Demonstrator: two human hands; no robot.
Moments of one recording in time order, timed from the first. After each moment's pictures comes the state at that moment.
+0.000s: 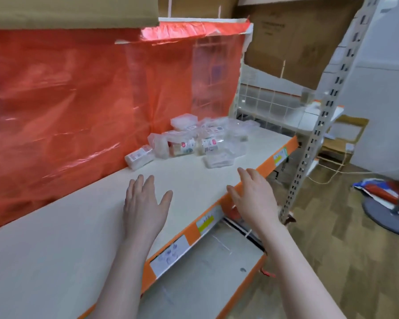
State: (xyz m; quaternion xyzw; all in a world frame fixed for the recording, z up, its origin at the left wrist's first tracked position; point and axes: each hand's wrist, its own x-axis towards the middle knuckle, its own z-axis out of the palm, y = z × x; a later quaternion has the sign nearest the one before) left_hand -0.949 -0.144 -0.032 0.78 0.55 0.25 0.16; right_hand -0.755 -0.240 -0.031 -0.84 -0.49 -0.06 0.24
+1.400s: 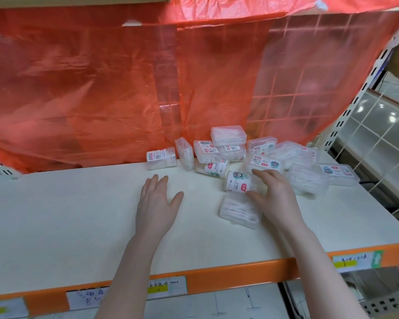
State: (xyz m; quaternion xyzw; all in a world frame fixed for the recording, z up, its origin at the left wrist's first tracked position) left_hand -0.827 -0.082 -0.045 0.59 0.76 0.25 0.13; right_hand -0.584 -0.044 -0.051 -0.61 -0.72 0.11 0.32
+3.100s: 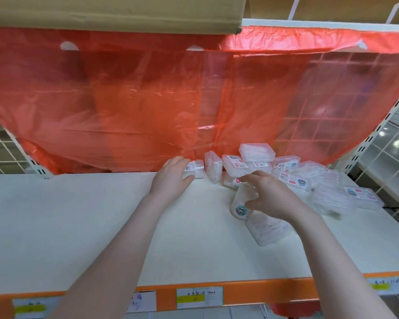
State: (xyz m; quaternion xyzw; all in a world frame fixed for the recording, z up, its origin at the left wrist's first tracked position) left_hand -0.900 -0.013 -0.024 0.71 0.66 0.23 0.06; right_hand -0.659 -0.033 0.013 -0.55 -0.82 0.13 0.10
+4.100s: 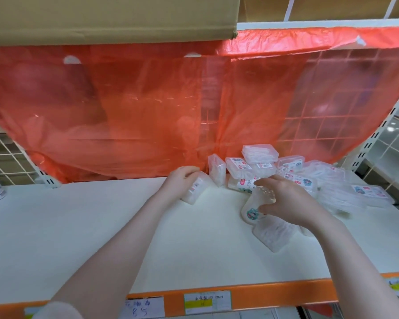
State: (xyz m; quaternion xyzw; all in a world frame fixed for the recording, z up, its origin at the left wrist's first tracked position) left_hand -0.898 -0.003 -0.022 0.67 0.62 0.31 0.27; right_hand -0.642 -0.045 0.016 -0.59 -0.79 0.13 0.11
